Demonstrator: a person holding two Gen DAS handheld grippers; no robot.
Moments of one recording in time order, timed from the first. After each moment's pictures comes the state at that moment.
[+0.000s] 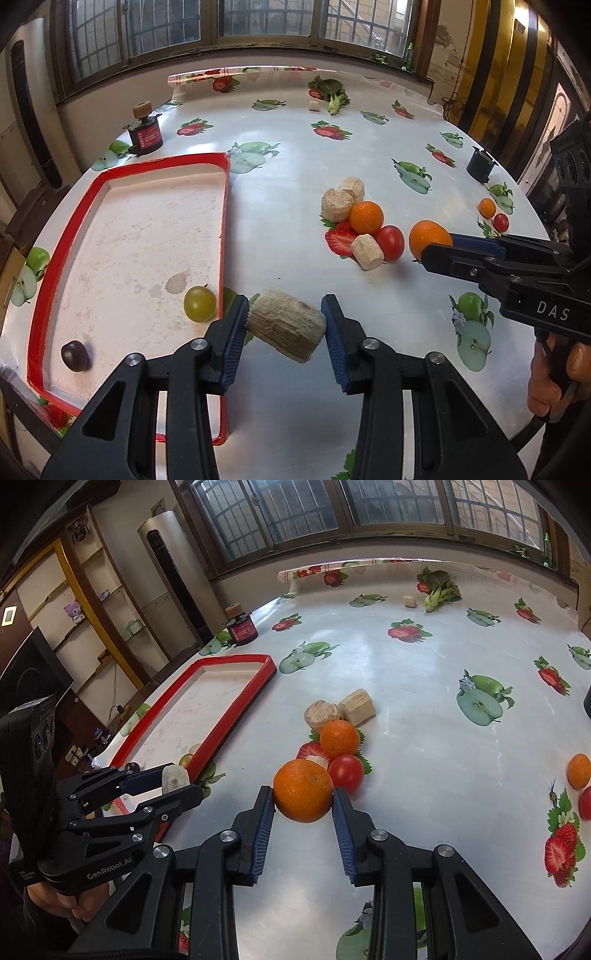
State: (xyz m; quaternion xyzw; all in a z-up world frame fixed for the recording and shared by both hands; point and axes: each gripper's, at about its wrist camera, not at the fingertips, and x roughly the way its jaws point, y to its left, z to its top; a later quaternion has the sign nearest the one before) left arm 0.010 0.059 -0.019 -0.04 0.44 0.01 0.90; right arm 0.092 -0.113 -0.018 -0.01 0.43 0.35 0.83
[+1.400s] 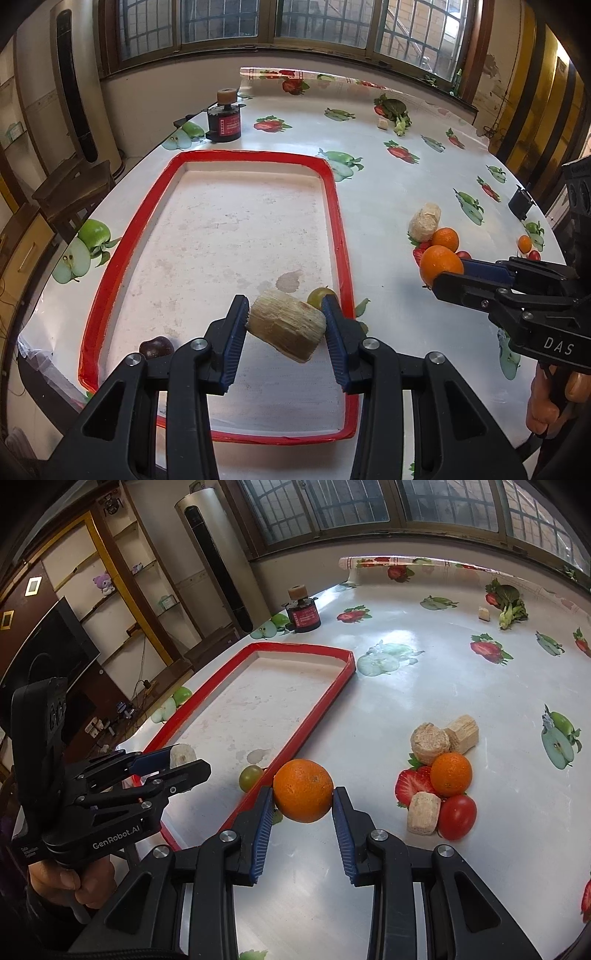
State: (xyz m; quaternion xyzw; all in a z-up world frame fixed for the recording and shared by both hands) left arm -0.005 0.143 -0.016 -0.08 0.43 0.08 0.90; right arm 0.084 -0.023 -0.016 -0.04 0.44 0.41 0.80
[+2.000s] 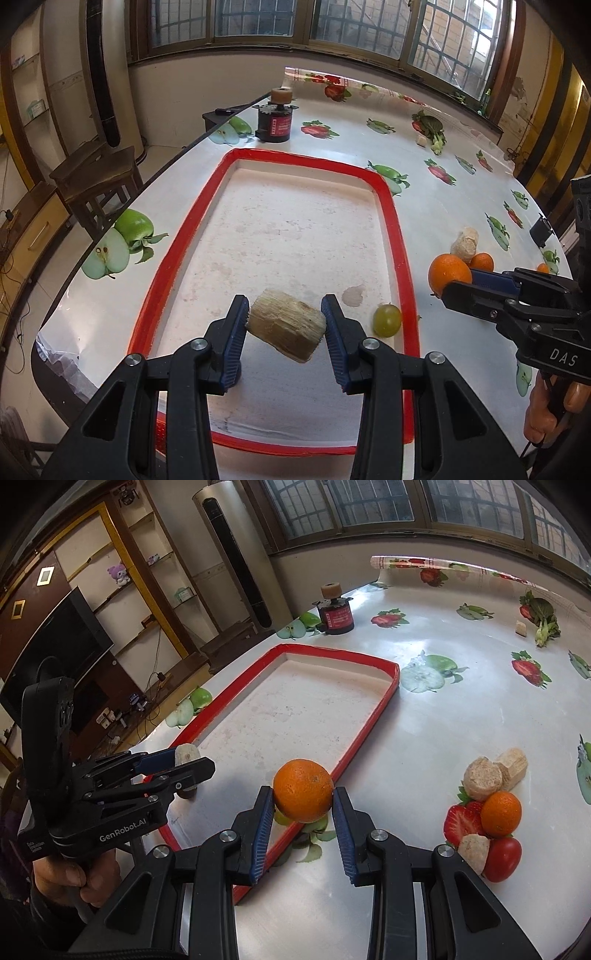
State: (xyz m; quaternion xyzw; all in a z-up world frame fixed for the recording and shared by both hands) left arm -0.010 0.198 -0.019 -0.11 0.43 0.12 0.89; right arm 0.088 0.026 -0.016 -0.05 0.43 0.44 0.79
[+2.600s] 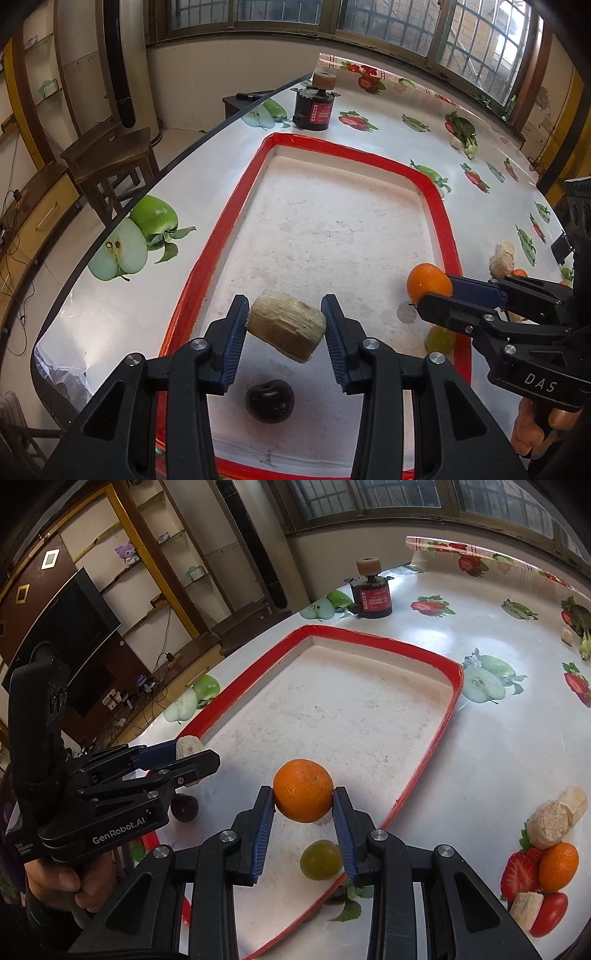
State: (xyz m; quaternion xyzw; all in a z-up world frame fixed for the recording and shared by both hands) left arm 0.009 0.236 -0.043 -0.13 0.45 0.15 0.87; right arm 0.103 0.092 -0.045 -0.08 0.45 0.46 0.76
